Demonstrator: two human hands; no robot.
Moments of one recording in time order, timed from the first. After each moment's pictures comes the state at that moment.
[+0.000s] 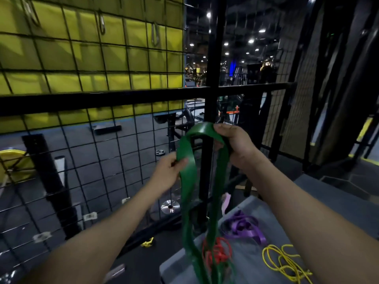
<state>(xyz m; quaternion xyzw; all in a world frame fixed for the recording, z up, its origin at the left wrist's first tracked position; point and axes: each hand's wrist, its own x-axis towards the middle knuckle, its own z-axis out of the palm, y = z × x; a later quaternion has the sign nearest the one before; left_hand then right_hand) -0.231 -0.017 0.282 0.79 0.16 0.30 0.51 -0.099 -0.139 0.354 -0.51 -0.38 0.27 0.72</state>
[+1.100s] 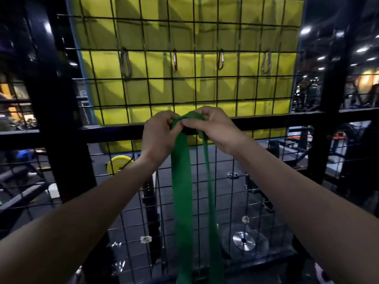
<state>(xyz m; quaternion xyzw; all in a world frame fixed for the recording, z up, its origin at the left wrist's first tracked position) -0.409 0.110 0.421 0.76 0.31 0.57 0.07 -0.275 0.060 0.441 -0.47 -0.63 0.24 0.57</state>
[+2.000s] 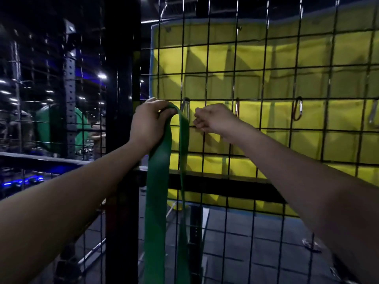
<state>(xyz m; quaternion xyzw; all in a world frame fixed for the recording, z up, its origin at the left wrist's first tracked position) -0.501 0.184 0.536 0.67 0.38 0.61 -0.17 -0.331 0.186 0.562 -0.40 -0.75 0.20 0.49</state>
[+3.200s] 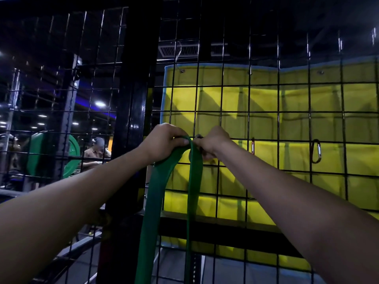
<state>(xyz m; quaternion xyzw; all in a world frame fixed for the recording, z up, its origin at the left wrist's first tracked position) -0.532 0.216 0.590 0.80 0.36 0.45 -0.15 -0.383 0.229 0.607 -0.51 -0.66 0.17 0.53</state>
